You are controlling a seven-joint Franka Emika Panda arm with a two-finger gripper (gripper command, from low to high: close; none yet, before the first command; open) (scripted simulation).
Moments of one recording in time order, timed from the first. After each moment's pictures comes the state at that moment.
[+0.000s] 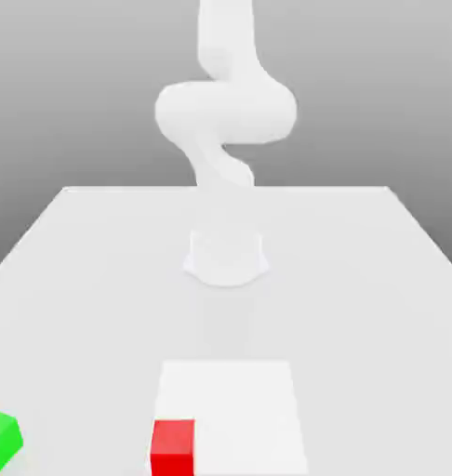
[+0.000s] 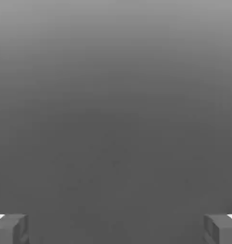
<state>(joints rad) 0.01 -0.71 -0.02 -2.31 0.01 2.33 0.78</state>
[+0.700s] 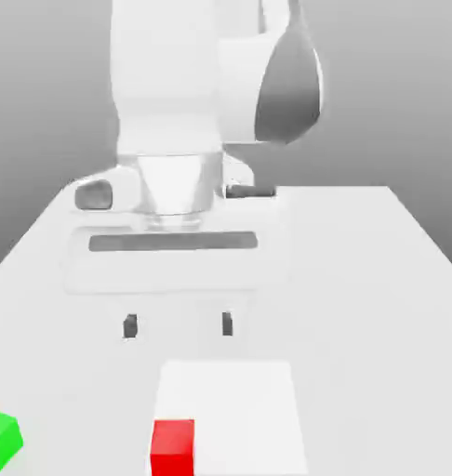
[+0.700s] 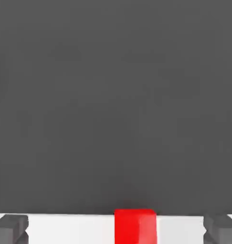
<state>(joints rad) 0.01 0.06 -0.11 -2.41 0.07 2.60 0.62</state>
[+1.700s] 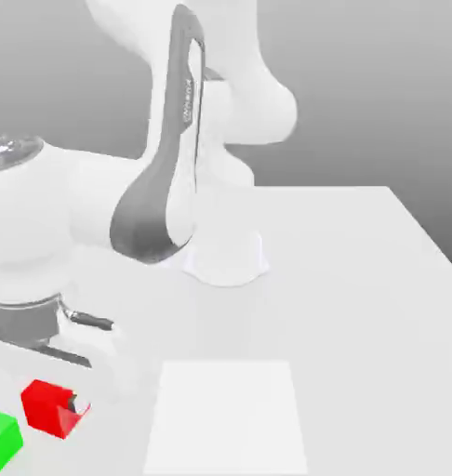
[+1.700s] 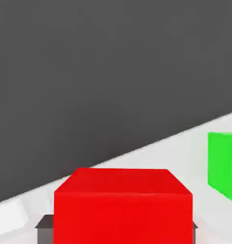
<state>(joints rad) -0.20 0.29 -0.30 -2.25 0.16 2.53 0.75</state>
